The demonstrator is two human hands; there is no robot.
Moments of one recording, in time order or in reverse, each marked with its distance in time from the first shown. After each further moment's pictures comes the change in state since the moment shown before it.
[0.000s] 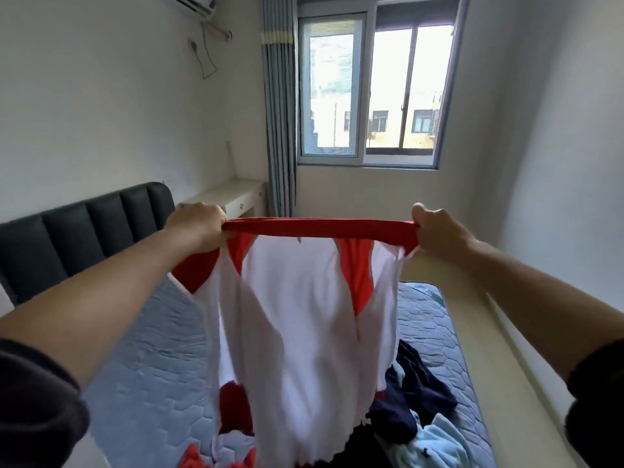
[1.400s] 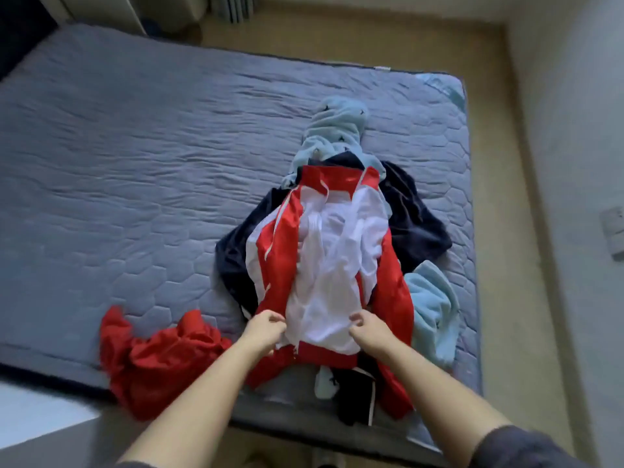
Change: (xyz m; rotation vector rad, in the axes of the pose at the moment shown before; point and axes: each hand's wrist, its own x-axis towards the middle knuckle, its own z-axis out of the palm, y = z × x) left_hand -0.110 0.252 0.571 -0.956 -1.070 -0.779; right_hand -0.212 0.102 0.524 0.593 -1.143 0.783
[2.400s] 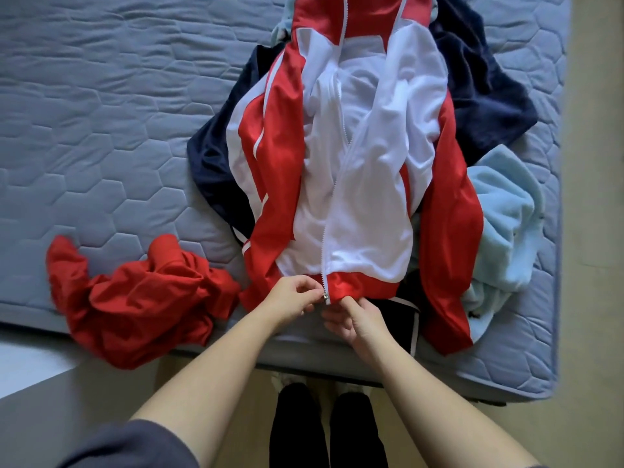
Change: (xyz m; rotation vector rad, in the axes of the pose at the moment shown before) left_hand 0.122 -0.135 0.075 0.044 -0.273 0.151; right_hand 0.082 0.089 0.192 1.193 -0.057 0.237
